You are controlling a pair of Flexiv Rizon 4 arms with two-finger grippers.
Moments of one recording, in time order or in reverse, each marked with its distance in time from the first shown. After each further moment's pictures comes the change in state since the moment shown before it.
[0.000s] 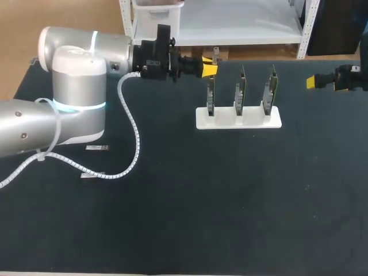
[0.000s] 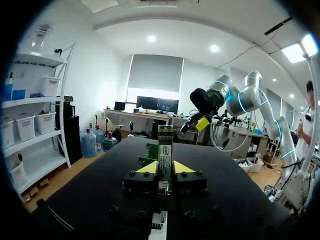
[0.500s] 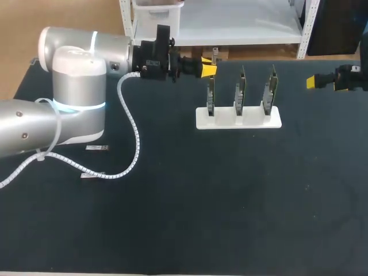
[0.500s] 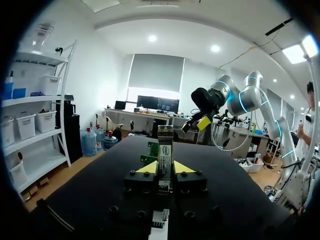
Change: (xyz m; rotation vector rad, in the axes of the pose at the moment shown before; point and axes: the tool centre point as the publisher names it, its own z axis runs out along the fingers) left arm 0.003 0.003 -0.001 -0.004 0.005 -0.006; right arm 0.000 0.000 0.000 0.000 0.000 0.000
